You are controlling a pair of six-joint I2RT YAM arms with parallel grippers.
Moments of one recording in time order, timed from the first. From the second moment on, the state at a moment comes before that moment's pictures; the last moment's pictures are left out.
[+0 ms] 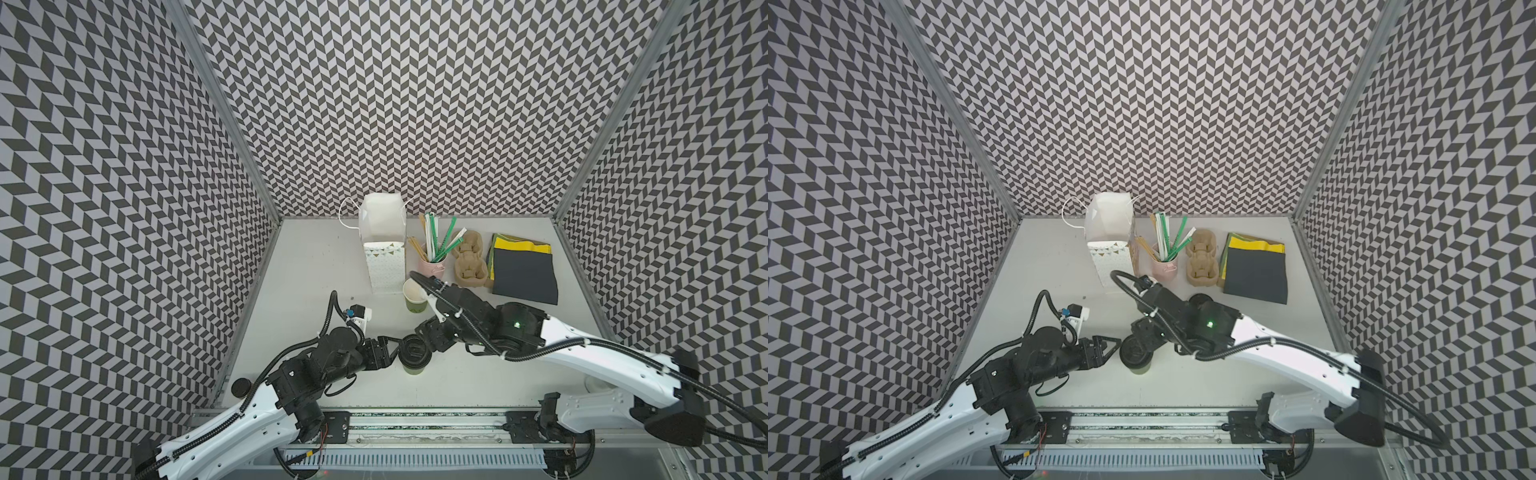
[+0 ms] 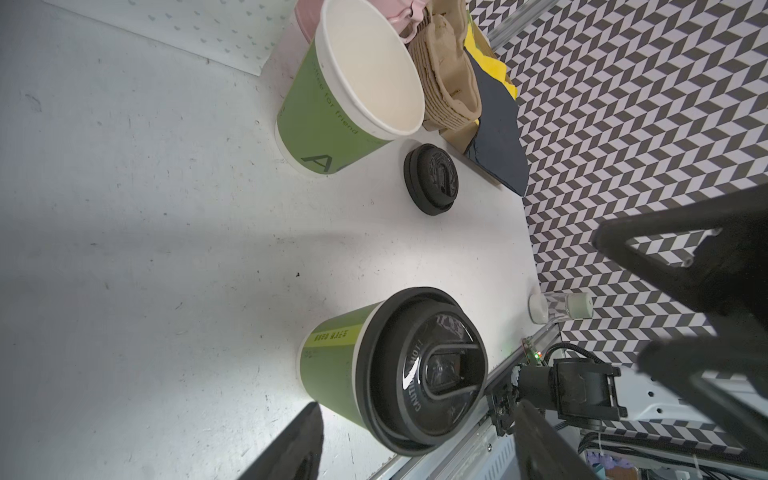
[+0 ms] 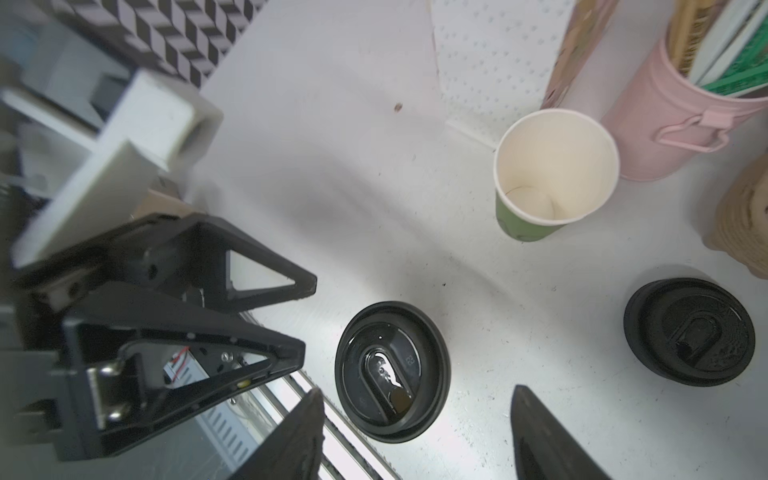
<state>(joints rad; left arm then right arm) -0.93 0.60 0.47 -0.39 0.05 -0.97 1.09 1.23 1.16 -0.75 0.15 0.53</state>
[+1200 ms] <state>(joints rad) -1.08 1.08 0.80 -0.71 -0.13 -0.78 0.99 1.01 0.56 -0.19 -0.08 0.82</state>
